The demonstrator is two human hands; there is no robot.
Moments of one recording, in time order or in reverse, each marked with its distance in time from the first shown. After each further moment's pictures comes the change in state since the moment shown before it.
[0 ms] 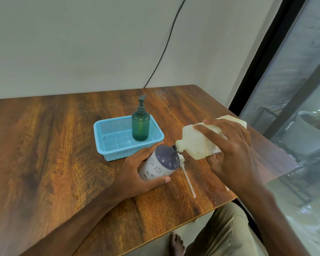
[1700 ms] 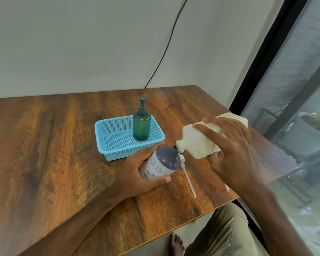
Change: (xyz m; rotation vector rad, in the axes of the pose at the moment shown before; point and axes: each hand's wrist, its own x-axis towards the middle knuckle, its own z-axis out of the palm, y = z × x) left_hand 0.000 -0.002 0.000 -0.003 0.006 0.011; right_hand 0.004 -0.004 -0.003 -0.014 -0.010 -0.038
